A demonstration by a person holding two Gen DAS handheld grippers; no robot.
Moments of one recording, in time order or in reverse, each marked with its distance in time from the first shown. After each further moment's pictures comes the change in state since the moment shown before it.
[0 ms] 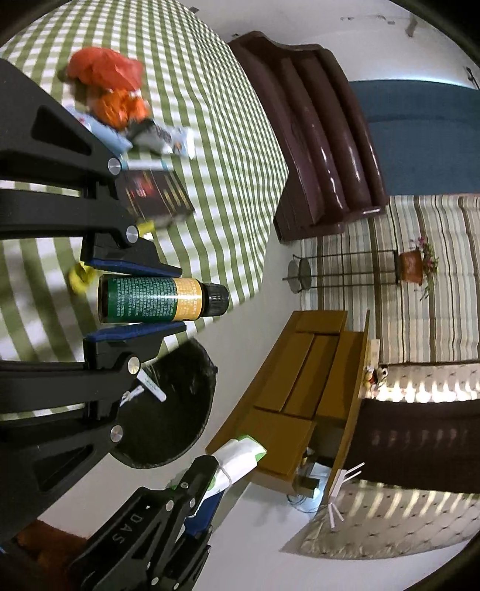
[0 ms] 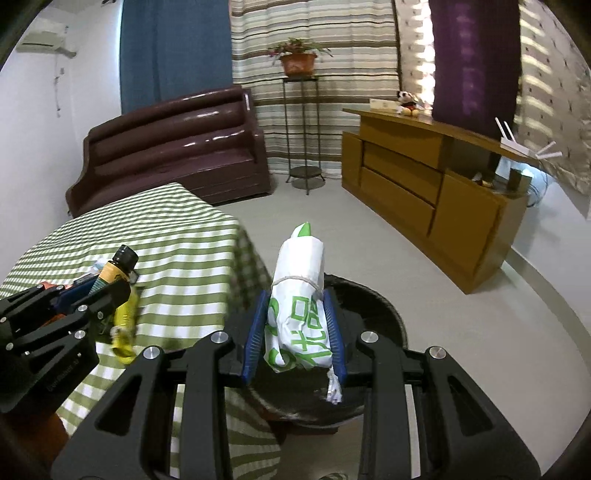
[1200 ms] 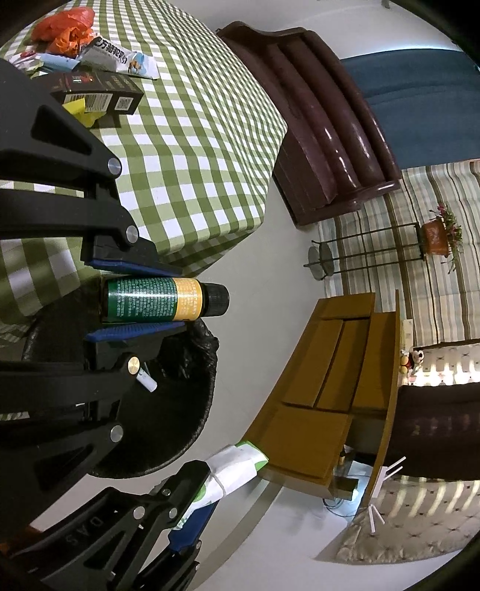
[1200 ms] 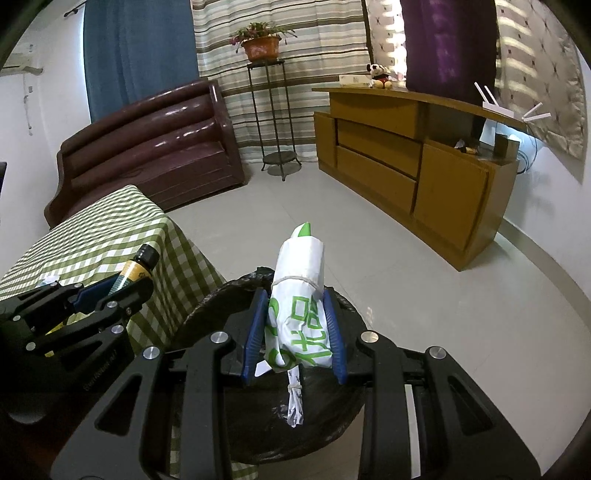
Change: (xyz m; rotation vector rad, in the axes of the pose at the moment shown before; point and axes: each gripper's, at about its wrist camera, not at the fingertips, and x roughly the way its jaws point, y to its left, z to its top) left arm 0.089 -0.068 0.025 0.082 0.110 0.019; right arm 0.061 -0.061 -0.008 0.097 0.051 -0.041
